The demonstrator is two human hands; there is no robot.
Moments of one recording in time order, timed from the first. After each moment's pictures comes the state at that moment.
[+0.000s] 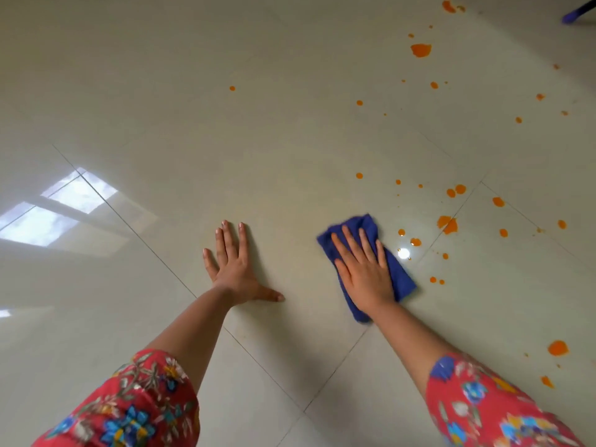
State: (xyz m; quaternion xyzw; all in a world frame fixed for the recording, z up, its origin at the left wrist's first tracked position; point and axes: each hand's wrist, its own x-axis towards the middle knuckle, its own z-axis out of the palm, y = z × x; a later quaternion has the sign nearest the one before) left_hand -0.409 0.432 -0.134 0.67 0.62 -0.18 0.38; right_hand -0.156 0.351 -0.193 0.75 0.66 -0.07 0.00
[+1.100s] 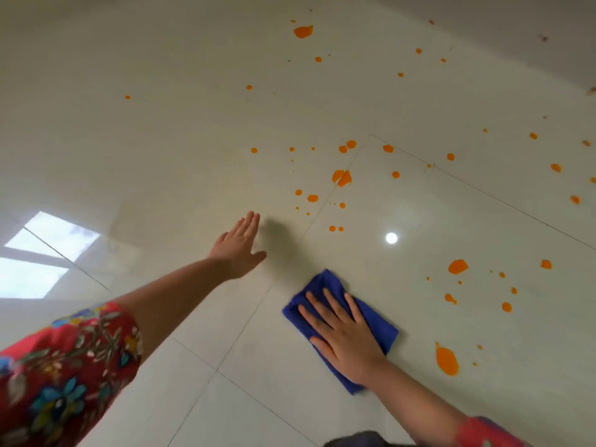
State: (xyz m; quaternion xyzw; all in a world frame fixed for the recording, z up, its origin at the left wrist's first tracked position) left_hand -0.254 0.364 -0.124 0.83 0.45 -0.18 0.28; right_hand -0.092 0.113 -0.187 0.67 0.73 -0.10 0.02
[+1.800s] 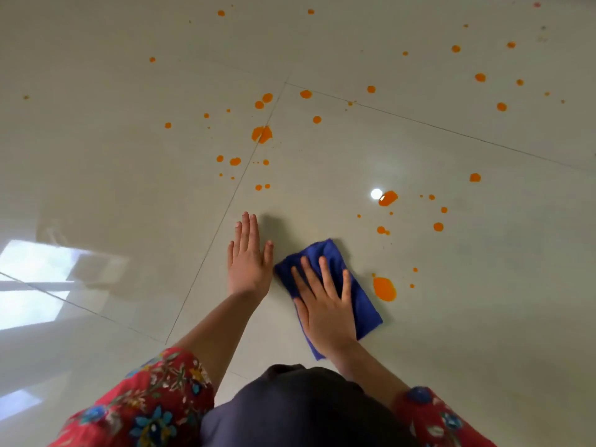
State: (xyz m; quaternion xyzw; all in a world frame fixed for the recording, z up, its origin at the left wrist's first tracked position) left_hand -0.157 0.193 -0.158 0.80 0.51 0.01 0.30; right_hand -0.078 0.032 -0.192 0.83 0.55 -0.09 -0.01
